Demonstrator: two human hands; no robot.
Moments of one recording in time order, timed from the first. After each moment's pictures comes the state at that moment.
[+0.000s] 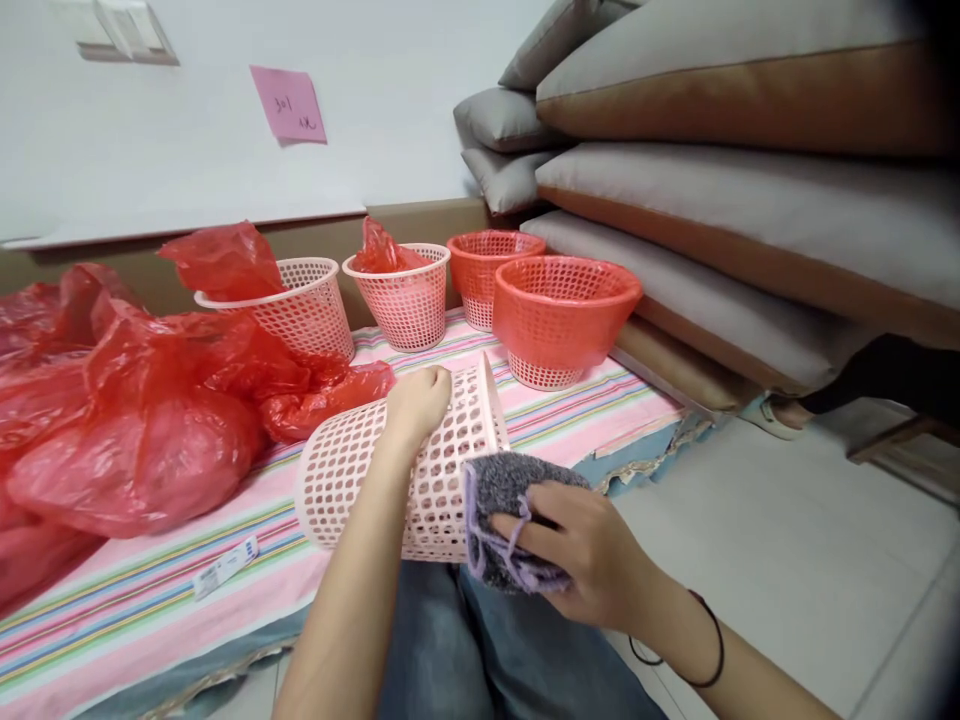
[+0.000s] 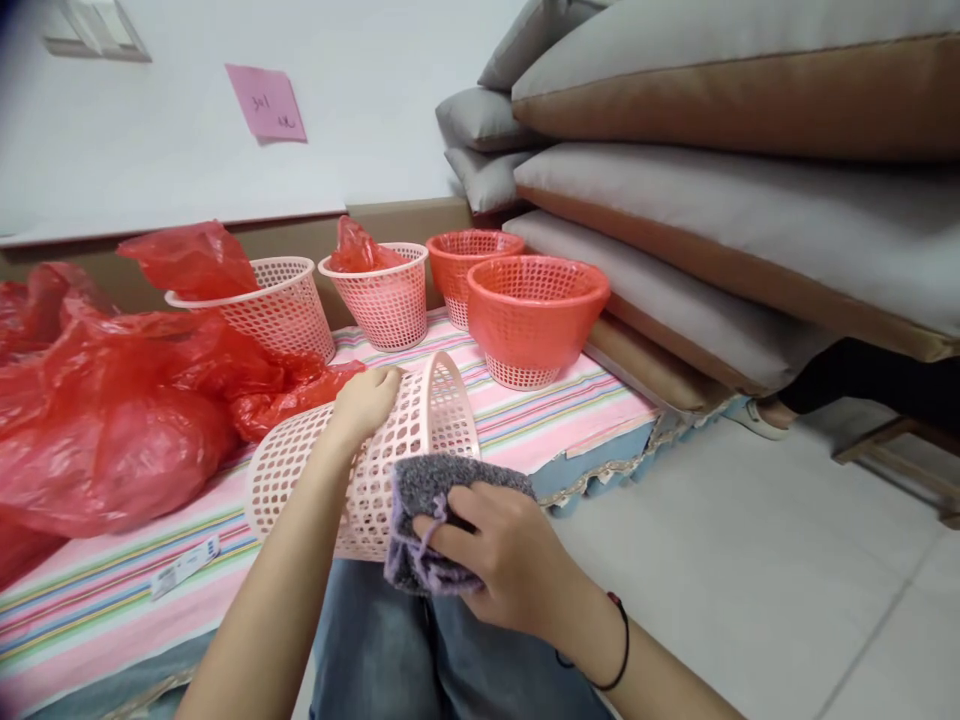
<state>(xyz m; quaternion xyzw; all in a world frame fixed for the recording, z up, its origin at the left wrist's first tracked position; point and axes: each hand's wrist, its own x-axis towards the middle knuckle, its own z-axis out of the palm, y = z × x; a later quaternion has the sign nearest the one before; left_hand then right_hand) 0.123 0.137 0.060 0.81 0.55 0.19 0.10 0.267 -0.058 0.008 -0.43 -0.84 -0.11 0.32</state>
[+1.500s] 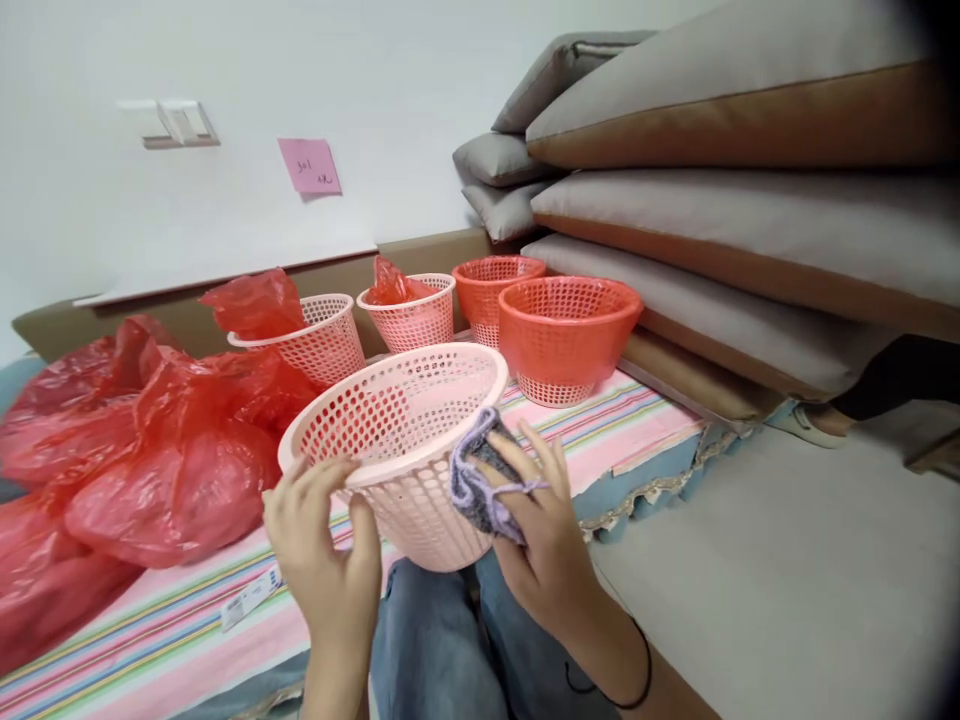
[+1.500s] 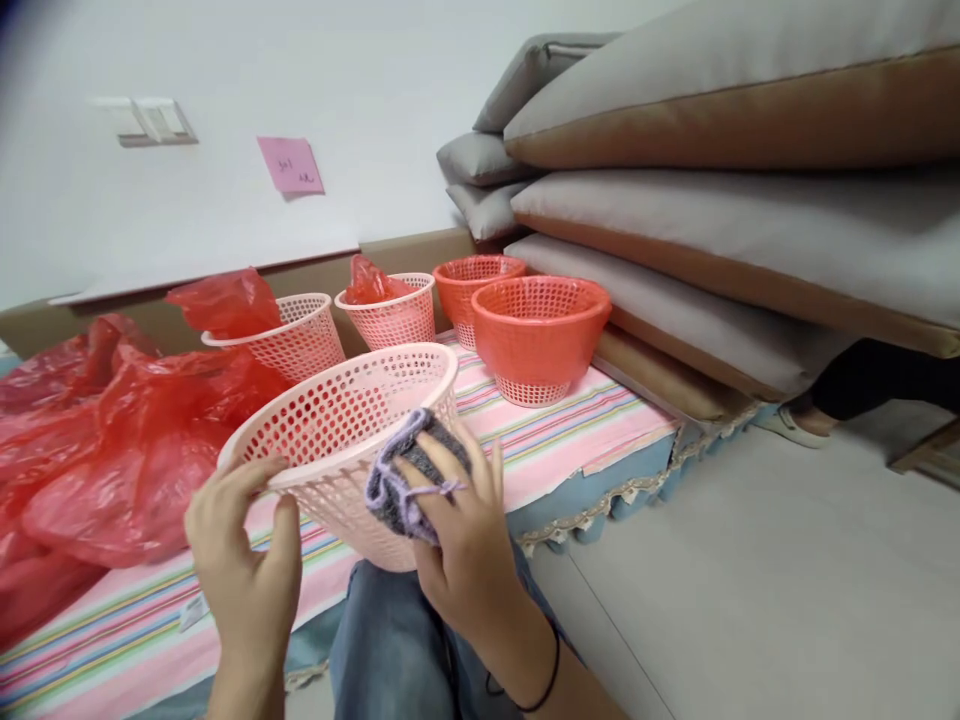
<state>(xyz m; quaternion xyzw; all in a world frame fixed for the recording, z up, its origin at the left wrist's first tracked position) 0.033 0.027 0.037 0.70 0.48 0.52 -0.09 0.214 -0.031 0.012 -0.50 -0.69 -0.07 0.52</state>
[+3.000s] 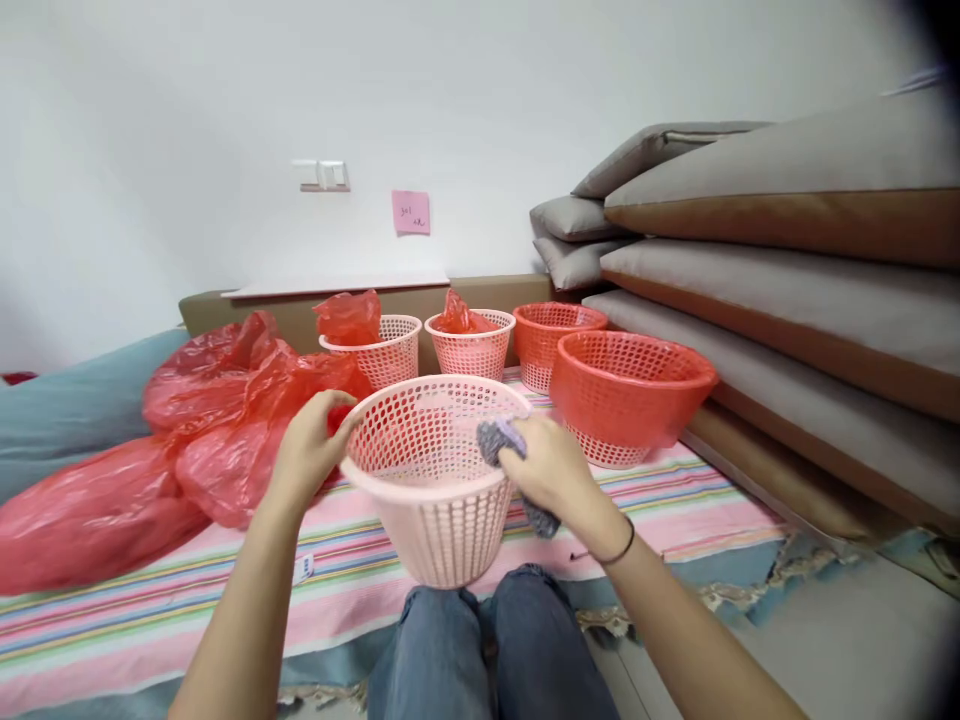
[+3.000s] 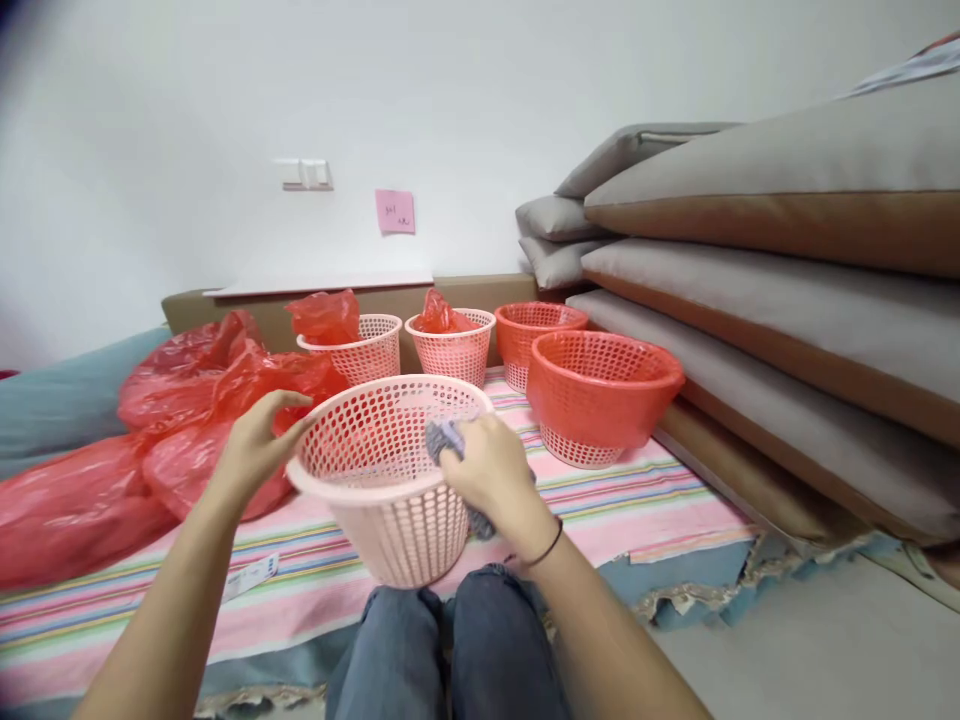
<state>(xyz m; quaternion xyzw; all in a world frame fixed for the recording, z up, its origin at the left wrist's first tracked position) -0.064 0.132 0.095 0.73 0.50 0.46 0.00 0.221 0.071 0.075 -0.57 -0.73 0.02 0.38</state>
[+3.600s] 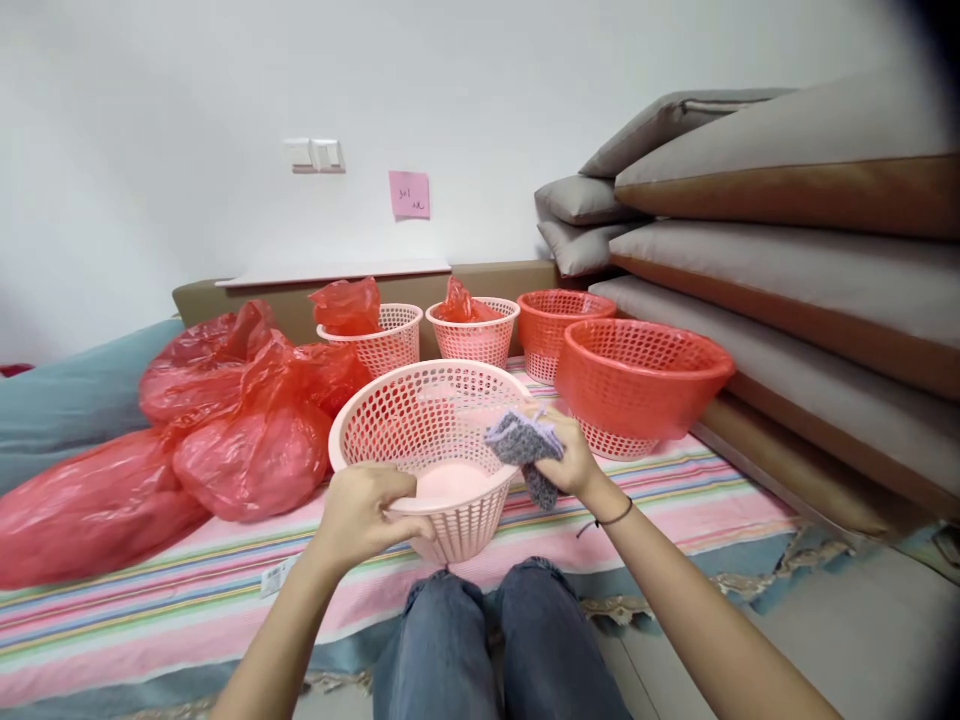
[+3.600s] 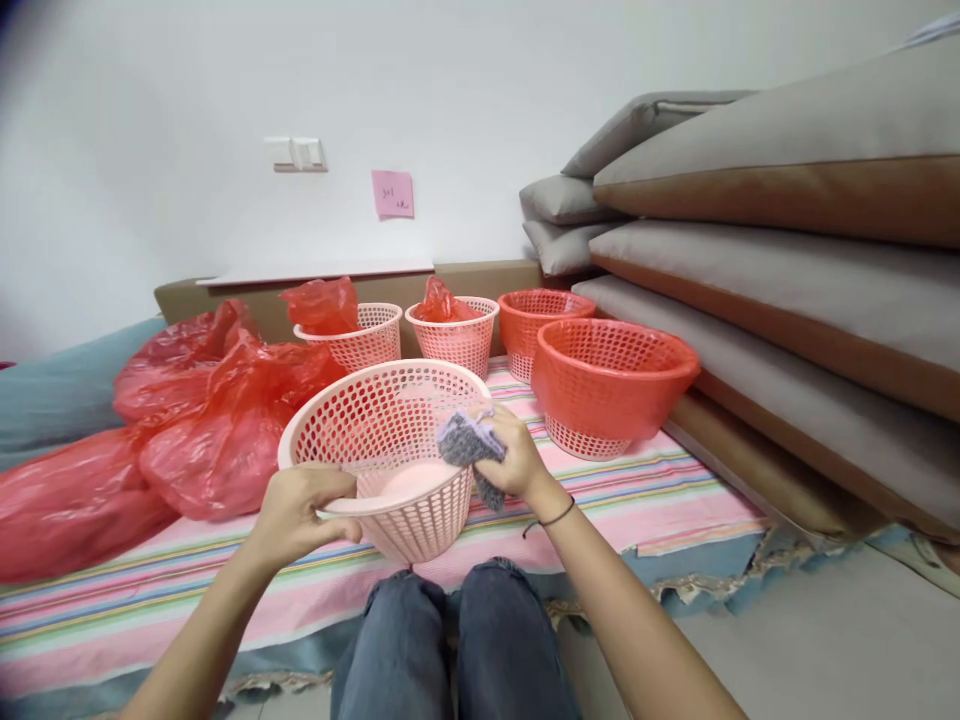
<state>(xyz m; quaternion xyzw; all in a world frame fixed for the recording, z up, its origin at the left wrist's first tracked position) -0.033 0.086 0.053 0.90 0.34 0.28 -0.07 0.258 0.117 0.023 -0.35 -0.72 0.18 0.58</state>
